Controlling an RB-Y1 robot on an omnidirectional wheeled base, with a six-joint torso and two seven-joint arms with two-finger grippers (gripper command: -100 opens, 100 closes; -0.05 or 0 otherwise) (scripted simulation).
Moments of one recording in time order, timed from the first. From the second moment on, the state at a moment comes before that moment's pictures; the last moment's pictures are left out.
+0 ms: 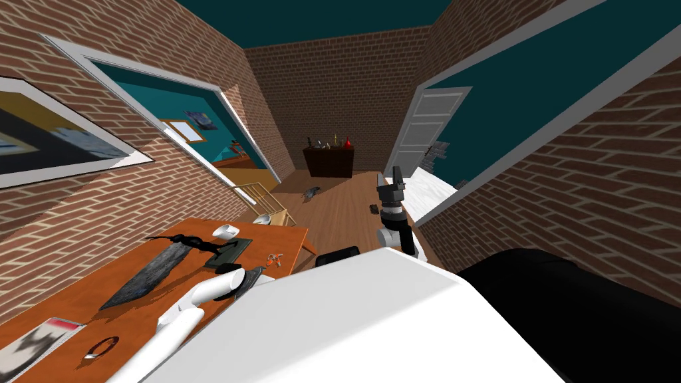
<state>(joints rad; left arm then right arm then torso) 0.19 0.80 -0.18 -1.21 0.72 0.93 -0.53 0.50 -0.04 0.03 -2.34 -0.01 -0.51 -0.04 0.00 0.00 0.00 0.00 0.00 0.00</state>
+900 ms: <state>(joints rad) 0.19 0.77 -0.18 -1.18 0.70 0.90 -0.53 0.50 -0.04 0.03 -2.34 -0.01 -0.51 -0.04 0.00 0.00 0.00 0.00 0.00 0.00</state>
